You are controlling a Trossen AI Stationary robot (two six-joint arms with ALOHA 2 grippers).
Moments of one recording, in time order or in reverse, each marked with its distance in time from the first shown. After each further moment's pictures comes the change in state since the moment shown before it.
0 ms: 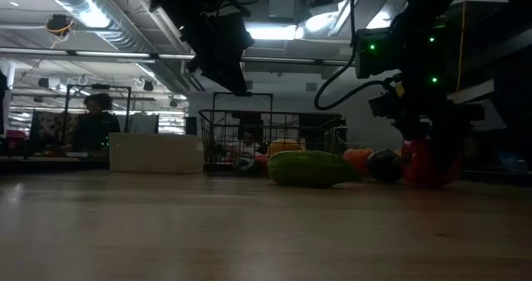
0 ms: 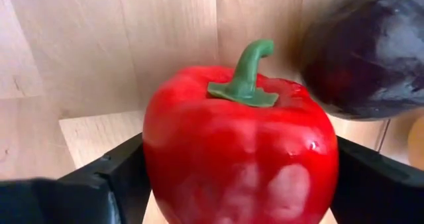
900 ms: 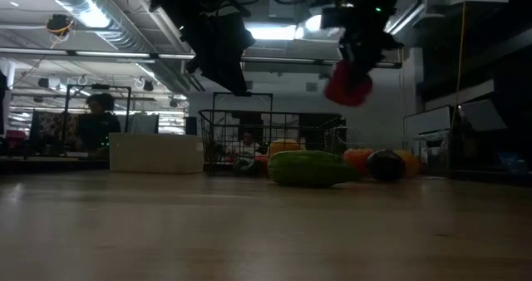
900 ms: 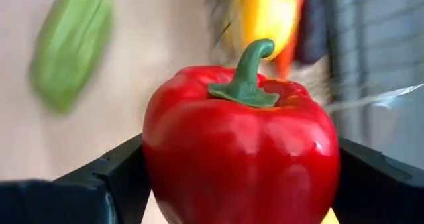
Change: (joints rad) left arm 0.000 0.000 0.000 0.001 0.000 -0.031; right arm 0.000 0.000 0.471 -0.046 0.139 -0.086
